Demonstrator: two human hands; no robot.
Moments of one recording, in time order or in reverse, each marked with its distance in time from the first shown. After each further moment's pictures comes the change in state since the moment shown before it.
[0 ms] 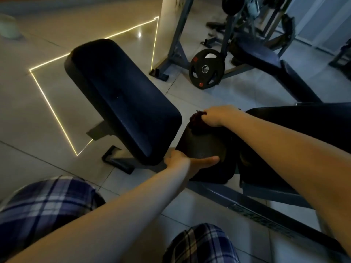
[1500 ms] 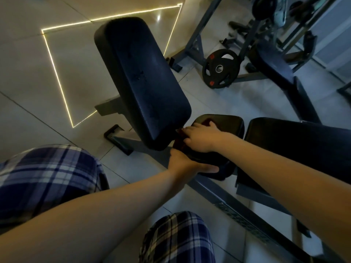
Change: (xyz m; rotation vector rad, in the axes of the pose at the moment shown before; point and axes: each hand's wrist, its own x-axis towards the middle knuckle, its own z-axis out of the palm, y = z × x) left_hand -0.034 -0.024 0.007 -0.449 -0.085 0.227; right_hand -0.079 -0.077 0.014 -0.190 -0.131 -0.361
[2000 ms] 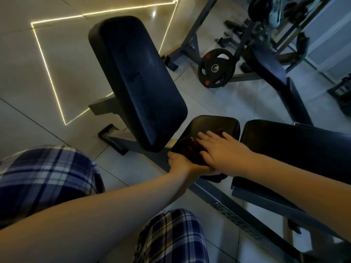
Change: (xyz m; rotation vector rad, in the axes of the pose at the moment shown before) left_hand 0.017 0.007 0.017 -0.757 0.062 -0.526; right_hand -0.070 0.021 0.016 -0.007 0.061 0.016
